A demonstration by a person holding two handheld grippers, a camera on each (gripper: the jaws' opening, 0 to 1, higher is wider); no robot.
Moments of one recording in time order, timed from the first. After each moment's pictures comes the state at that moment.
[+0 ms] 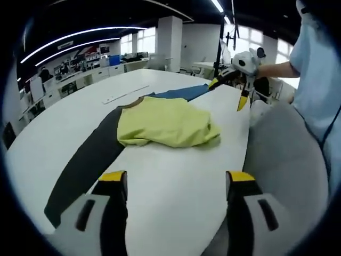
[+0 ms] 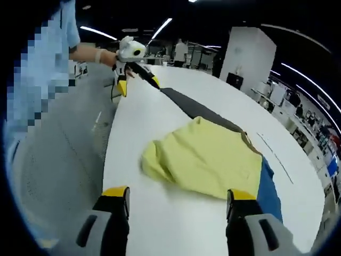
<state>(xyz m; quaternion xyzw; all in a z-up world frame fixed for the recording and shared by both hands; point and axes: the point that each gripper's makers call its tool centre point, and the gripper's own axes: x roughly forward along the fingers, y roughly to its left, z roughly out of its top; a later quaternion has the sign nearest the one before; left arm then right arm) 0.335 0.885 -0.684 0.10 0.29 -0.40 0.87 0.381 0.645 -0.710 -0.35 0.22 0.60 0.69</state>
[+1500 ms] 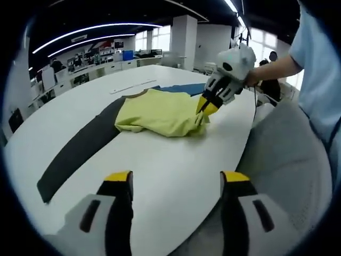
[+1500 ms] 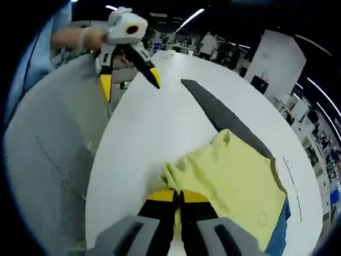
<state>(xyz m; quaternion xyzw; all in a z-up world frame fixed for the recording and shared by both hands) 0.305 0.876 -0.701 0.08 0.30 -0.35 0.89 0.395 0.744 -0.717 -0.32 0.24 0.62 0.68</state>
